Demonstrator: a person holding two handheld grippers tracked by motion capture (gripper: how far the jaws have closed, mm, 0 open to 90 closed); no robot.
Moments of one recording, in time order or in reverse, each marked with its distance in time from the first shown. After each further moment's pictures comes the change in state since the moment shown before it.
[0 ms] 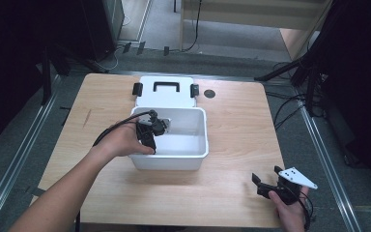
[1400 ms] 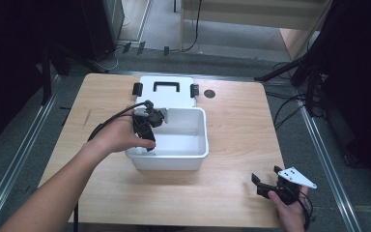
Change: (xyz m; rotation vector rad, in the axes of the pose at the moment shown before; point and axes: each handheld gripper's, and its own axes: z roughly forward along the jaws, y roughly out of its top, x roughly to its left) left arm 0.002 -0.008 -0.048 -0.036 0.018 -0.060; right arm 0.001 0.000 0.001 0.008 0.000 -0.011
